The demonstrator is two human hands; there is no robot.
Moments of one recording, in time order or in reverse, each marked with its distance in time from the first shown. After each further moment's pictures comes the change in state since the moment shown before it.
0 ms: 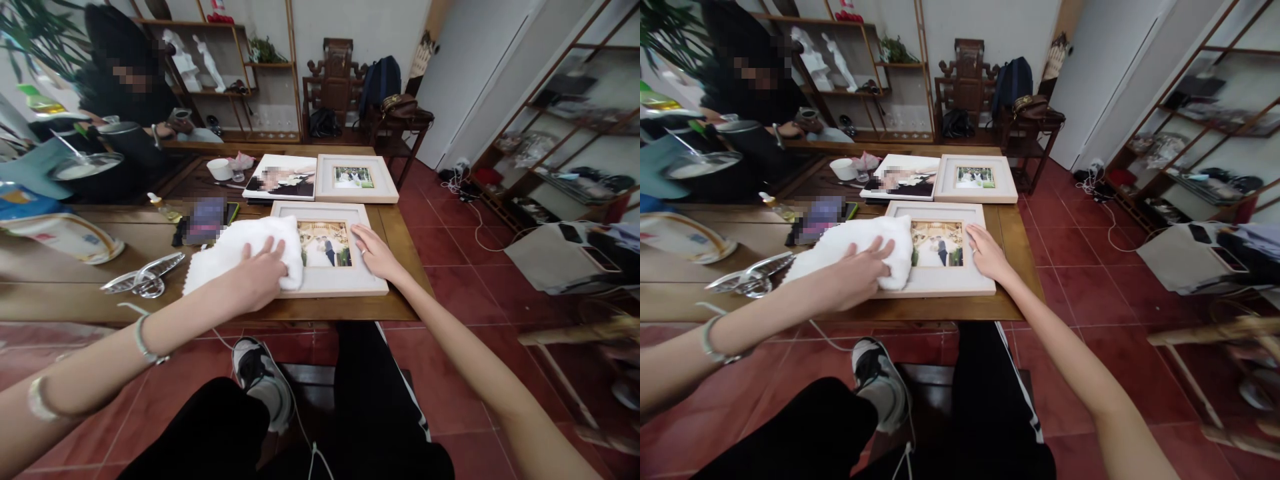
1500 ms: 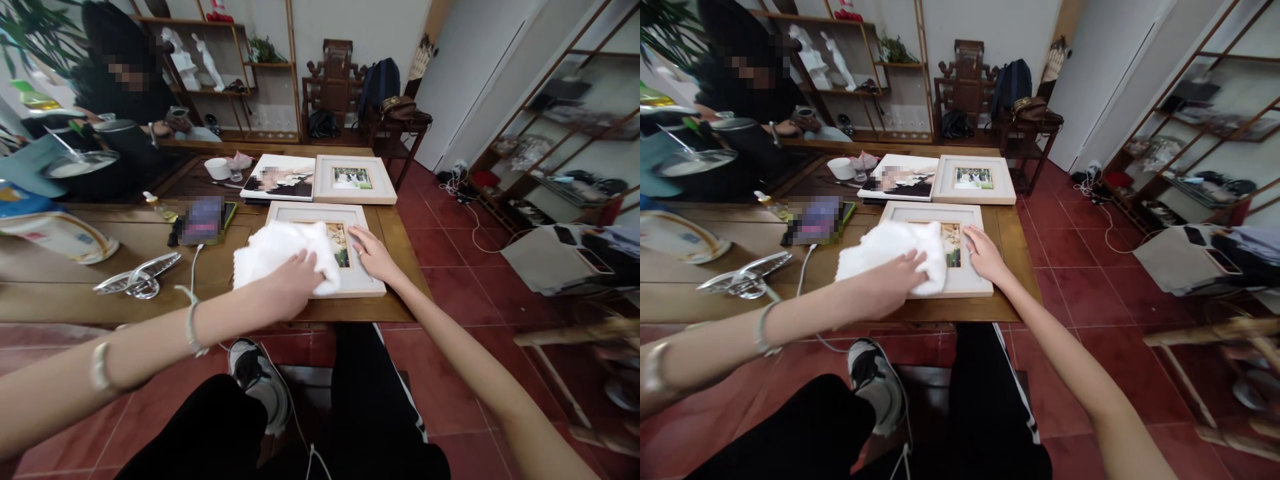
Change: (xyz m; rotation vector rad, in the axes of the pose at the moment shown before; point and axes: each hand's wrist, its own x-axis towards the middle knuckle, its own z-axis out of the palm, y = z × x) left_hand 0.017 0.036 -0.012 0.078 0.083 0.272; right_hand 0.000 -0.005 0.002 0.005 0.029 0.022
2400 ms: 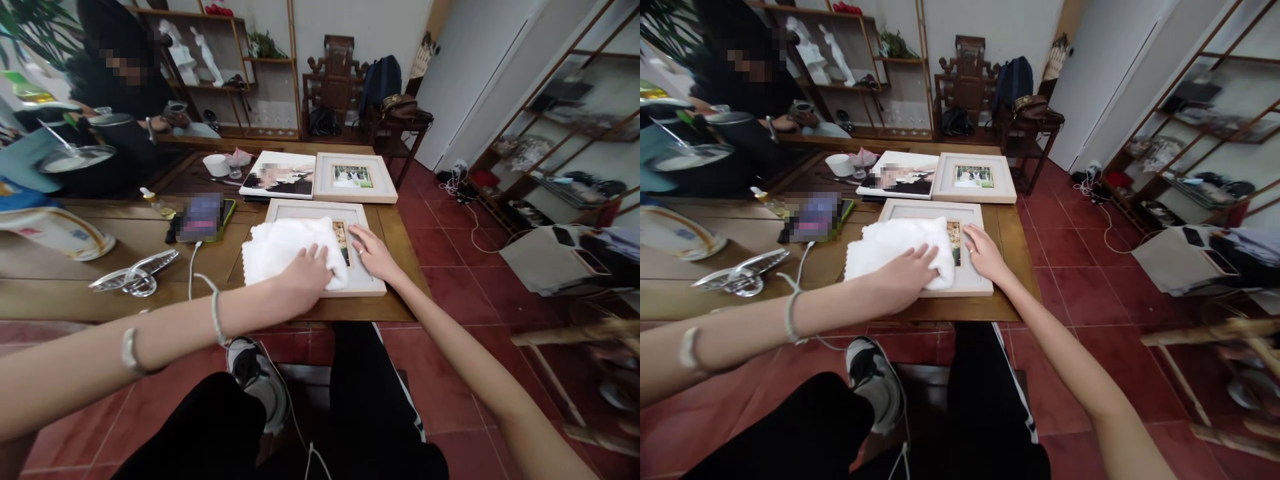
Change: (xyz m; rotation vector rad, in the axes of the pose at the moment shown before) left_hand 0.021 0.013 -0.002 0.077 0.065 -0.016; right_hand 0.000 0.004 0.001 0.020 0.026 -0.035
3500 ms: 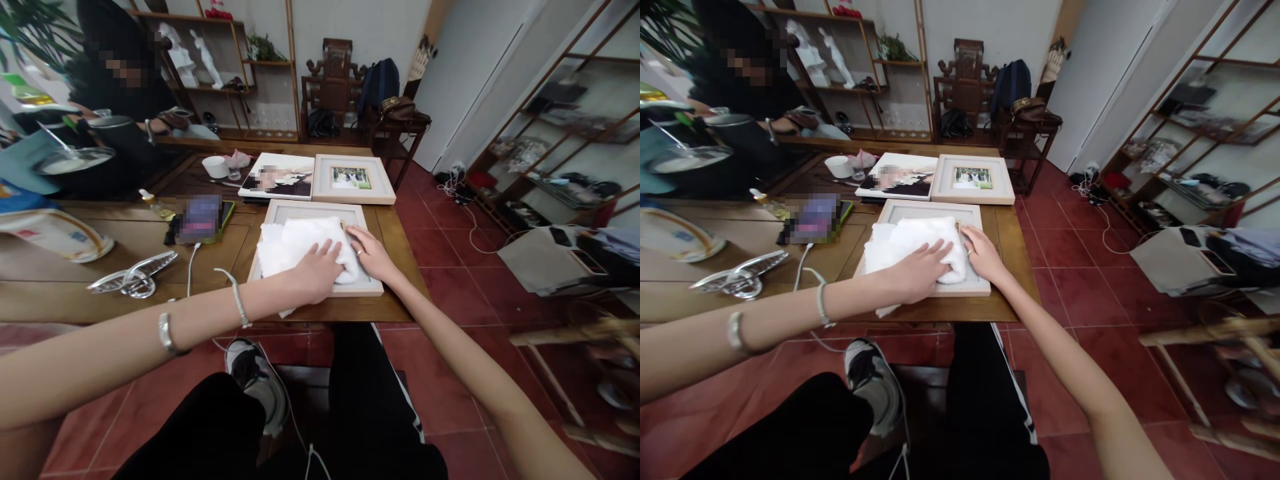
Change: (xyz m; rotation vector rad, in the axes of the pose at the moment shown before) left_hand 0.020 0.003 -0.002 -0.153 0.008 0.025; right_hand 0.002 -0.002 -0.001 0.003 -0.002 -0.007
